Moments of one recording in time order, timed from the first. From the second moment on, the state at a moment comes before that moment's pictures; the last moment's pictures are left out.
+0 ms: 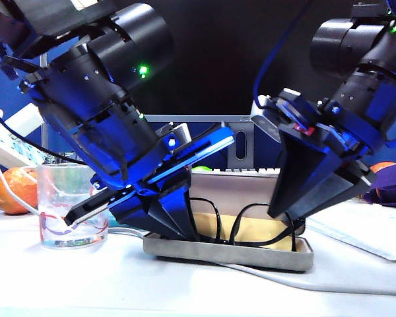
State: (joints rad) left arm -0.83 1.65 0.81 -0.05 0.09 -0.71; right arm 0.44 1.48 0.82 -0.47 -0.52 -0.02
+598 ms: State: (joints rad) left arm -0.83 1.65 0.81 -0.07 0.07 -0.71; right arm 0.44 1.47 0.83 -0.50 -0.57 -0.05
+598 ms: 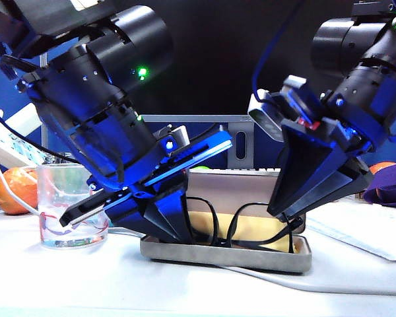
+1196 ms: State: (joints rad) left arm -0.83 1.65 0.81 -0.07 0.07 -0.71; right arm 0.44 1.48 0.83 -0.46 -0.55 -0.05
